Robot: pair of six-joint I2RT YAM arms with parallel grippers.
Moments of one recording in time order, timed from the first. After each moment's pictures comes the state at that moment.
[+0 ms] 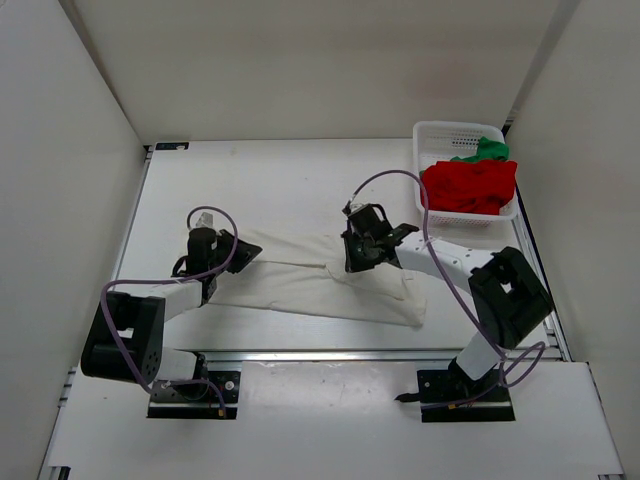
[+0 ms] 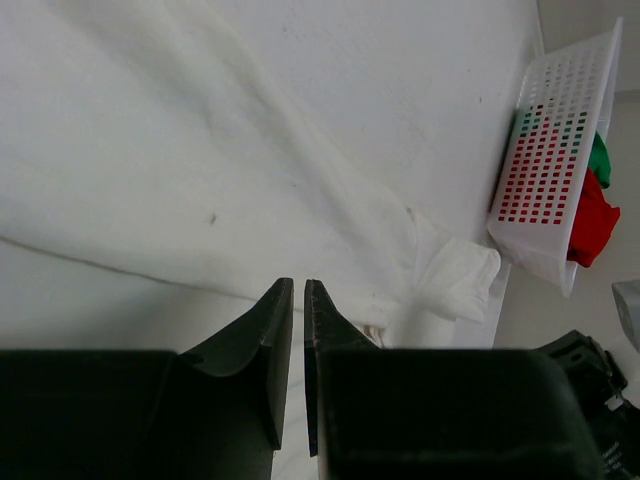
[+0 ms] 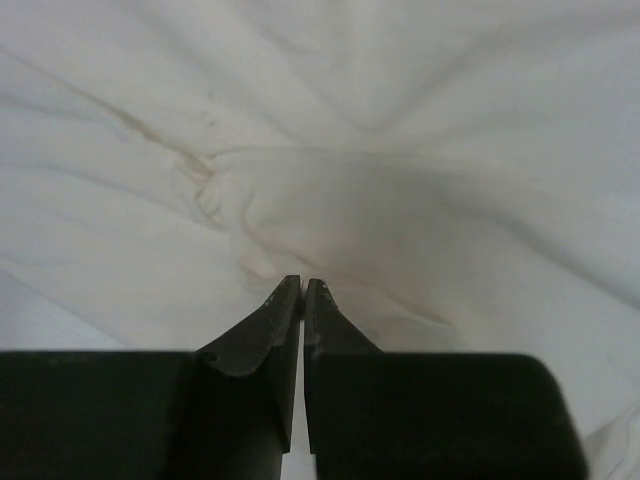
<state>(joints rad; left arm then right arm) -0.15 1.37 0.42 0.41 0.25 -0.98 0.65 1.64 1.02 -0.34 -0.05 0.39</state>
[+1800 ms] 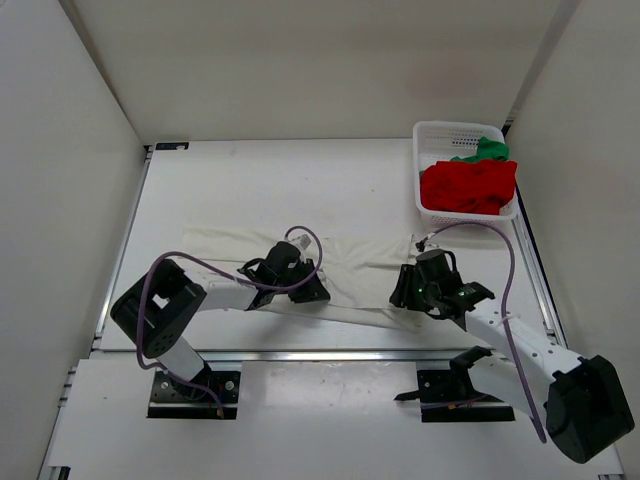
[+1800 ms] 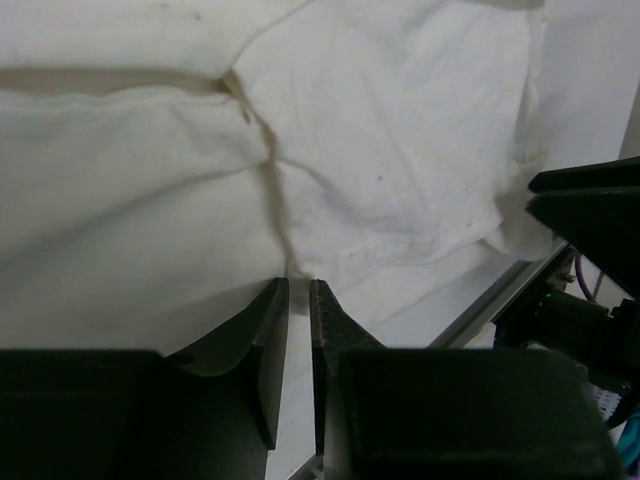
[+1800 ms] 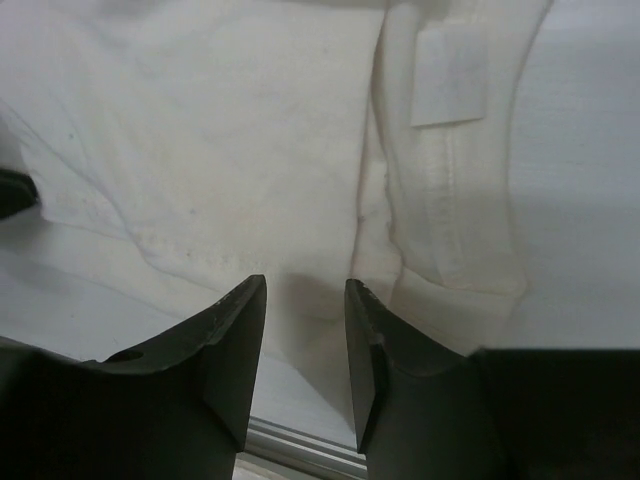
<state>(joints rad) -0.74 1.59 0.60 0.28 0.26 -0.87 0.48 0.97 0.44 -0.39 -0.03 0.57</state>
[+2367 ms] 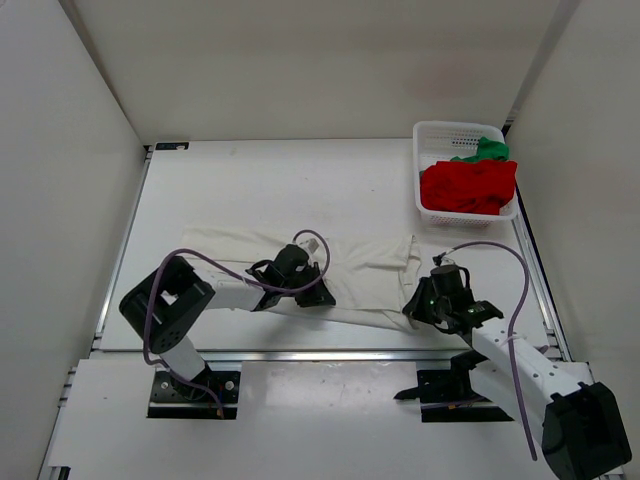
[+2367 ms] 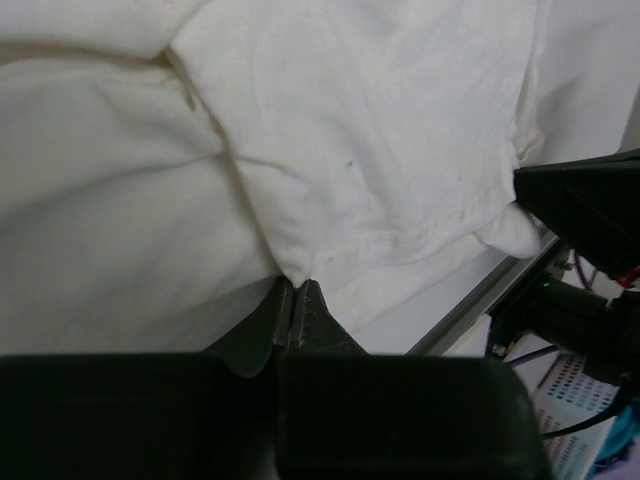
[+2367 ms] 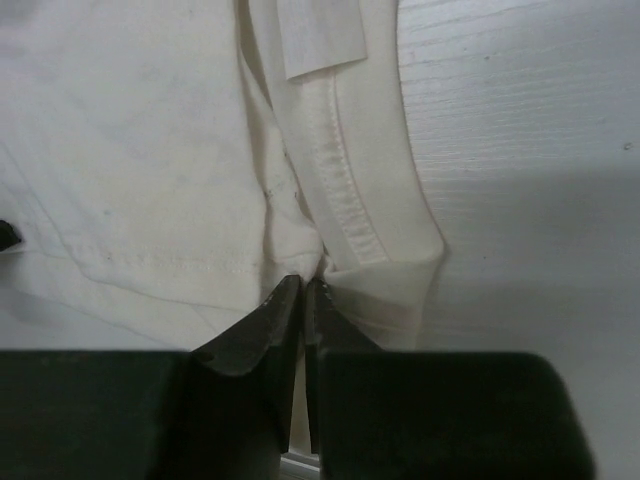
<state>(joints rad) -0.80 1.64 0.63 0.26 0.26 -0.89 0.36 0.82 0.28 -0.35 -0.07 0.63</state>
